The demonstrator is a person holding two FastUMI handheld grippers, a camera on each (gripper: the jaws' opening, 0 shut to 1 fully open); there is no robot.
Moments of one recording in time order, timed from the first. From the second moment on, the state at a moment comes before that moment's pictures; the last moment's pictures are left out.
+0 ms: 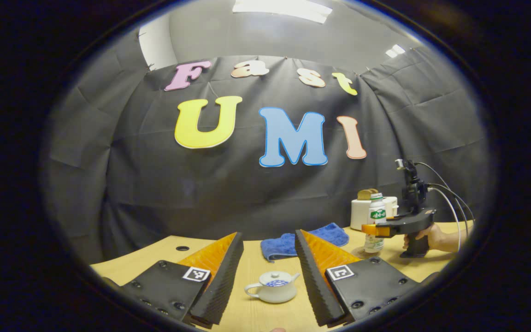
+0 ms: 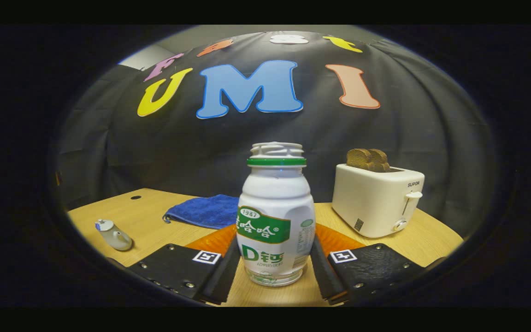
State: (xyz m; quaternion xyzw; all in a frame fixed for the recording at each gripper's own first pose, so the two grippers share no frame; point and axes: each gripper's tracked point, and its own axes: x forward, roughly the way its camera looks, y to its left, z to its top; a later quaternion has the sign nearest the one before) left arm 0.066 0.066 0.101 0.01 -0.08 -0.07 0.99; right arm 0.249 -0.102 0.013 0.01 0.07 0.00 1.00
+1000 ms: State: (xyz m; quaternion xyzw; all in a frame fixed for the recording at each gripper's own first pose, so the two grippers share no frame) left arm 0.056 0.051 0.093 -0.01 -0.07 -0.09 0.99; right arm 0.238 -0.100 0.024 -0.02 0.04 0.00 1.00
